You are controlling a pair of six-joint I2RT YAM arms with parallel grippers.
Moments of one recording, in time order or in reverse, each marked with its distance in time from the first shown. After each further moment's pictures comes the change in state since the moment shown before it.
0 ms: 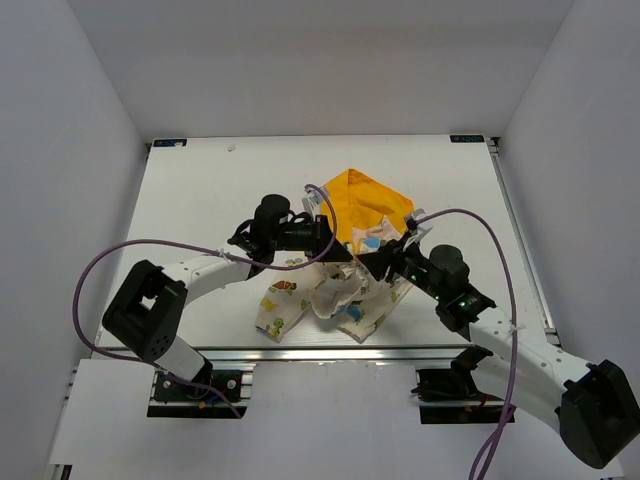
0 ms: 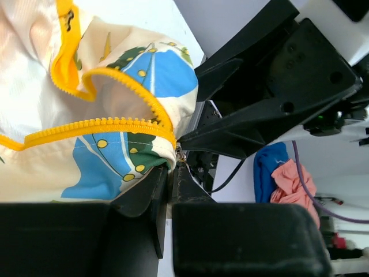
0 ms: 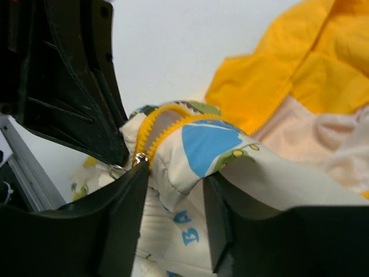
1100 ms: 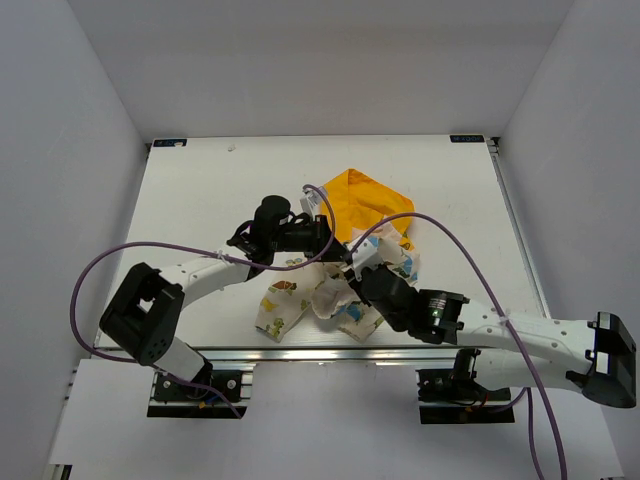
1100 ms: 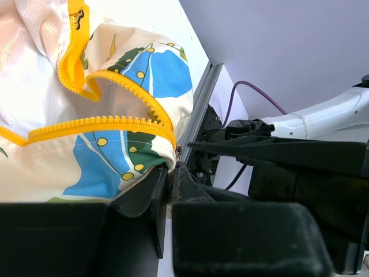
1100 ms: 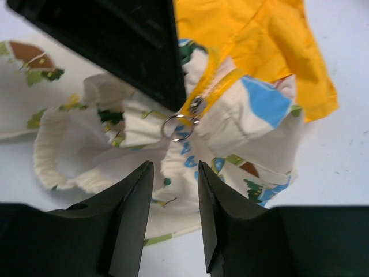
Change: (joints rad) left arm -0.009 -0.010 -0.003 -0.030 -0.056 -0.034; right arm 0.608 0.132 0.332 -0.657 0.836 -0.294
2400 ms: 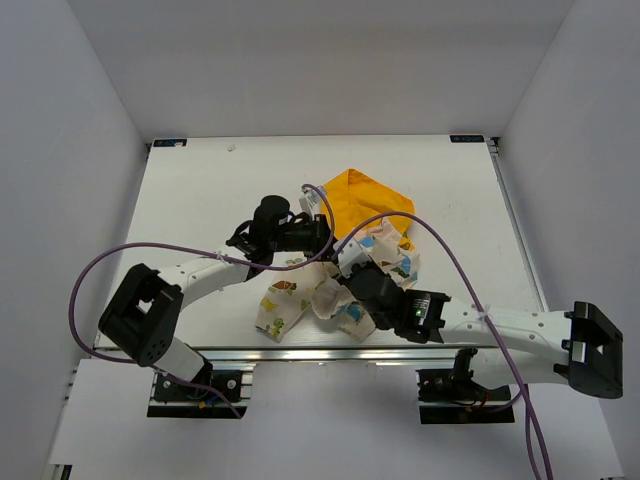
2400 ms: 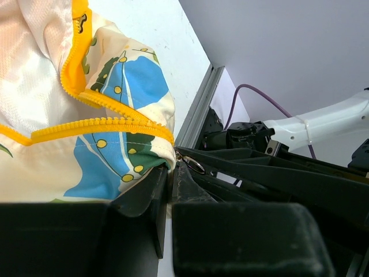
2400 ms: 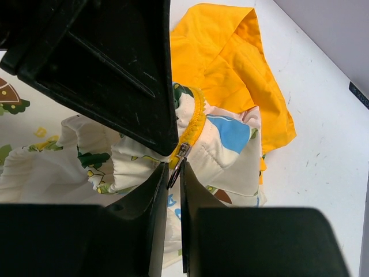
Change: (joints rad) left arm 0.000 -0.013 -0.003 -0.005 -0.015 0.002; right arm 0.015 0.119 -0.008 0.236 0.158 -0.183
